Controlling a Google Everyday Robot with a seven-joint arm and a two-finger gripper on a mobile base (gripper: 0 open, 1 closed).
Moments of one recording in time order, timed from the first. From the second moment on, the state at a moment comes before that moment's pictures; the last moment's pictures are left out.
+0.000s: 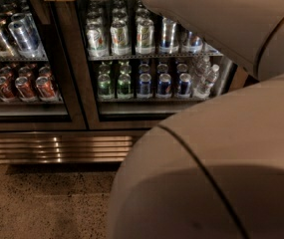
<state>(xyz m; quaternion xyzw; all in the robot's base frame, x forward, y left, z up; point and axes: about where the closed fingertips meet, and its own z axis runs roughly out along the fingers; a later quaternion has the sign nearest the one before) 0.701 0.185 1.093 -0.51 0.54 0.22 0.63</state>
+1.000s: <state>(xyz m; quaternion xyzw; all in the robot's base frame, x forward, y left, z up) 0.714 0.182 1.085 -0.51 0.55 0.23 0.63</state>
